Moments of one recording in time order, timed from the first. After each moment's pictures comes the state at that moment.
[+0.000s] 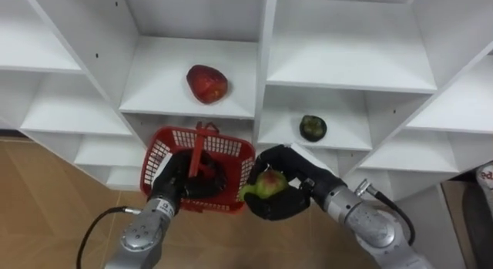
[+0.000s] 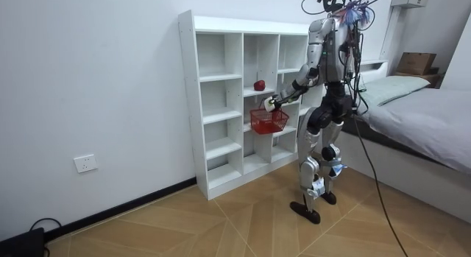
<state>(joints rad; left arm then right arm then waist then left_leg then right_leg) -0.13 0.22 -0.30 0.72 -0.23 -0.23 -0.01 -0.05 -0.30 0.36 0.35 -0.19 -0.19 0.23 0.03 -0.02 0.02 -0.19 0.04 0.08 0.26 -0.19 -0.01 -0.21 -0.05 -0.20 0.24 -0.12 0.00</state>
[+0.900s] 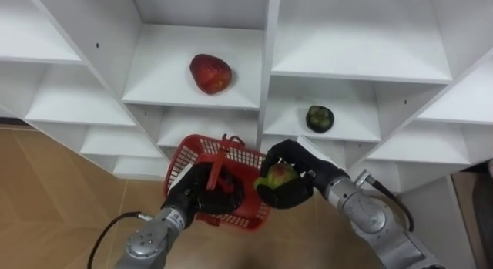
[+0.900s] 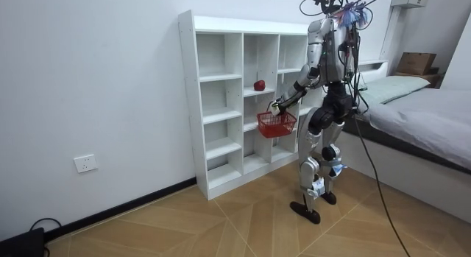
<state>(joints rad) -0.12 0.21 -0.33 0.75 -0.24 -0.23 -0.17 -0.17 -0.30 0.37 0.50 -0.28 -0.19 0.13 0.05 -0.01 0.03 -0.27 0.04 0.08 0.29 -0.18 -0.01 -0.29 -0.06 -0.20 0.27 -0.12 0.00</state>
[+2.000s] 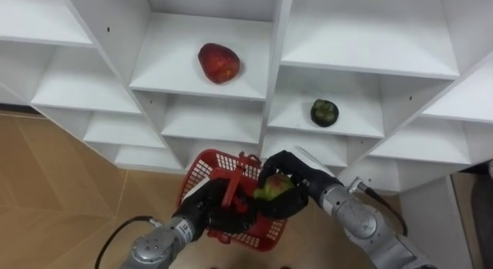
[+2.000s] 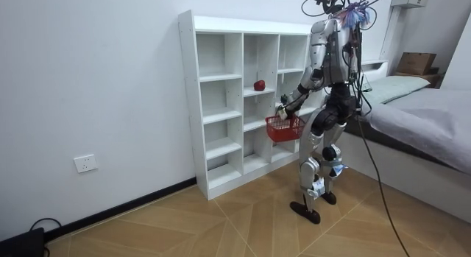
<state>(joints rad) -0.12 0.22 -0.43 0.76 -0.24 -0.21 -0.25 -0.19 -0.30 0.45 0.58 -0.27 -0.19 0.09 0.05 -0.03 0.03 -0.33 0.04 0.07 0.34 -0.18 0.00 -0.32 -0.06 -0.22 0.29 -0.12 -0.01</state>
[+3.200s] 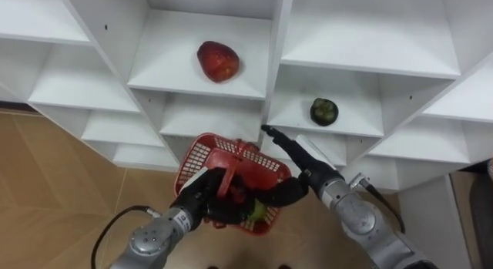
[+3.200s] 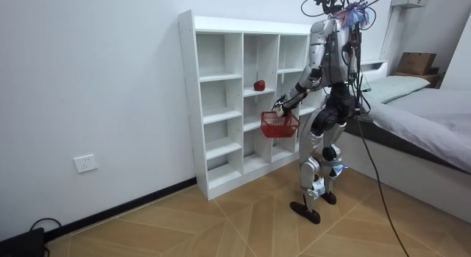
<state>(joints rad) -0.13 0.25 -0.42 0.69 -0.24 -0.20 -0.21 -0.21 -0.29 0.46 0.60 -0.20 -0.23 0.03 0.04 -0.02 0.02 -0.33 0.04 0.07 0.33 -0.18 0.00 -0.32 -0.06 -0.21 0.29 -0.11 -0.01</state>
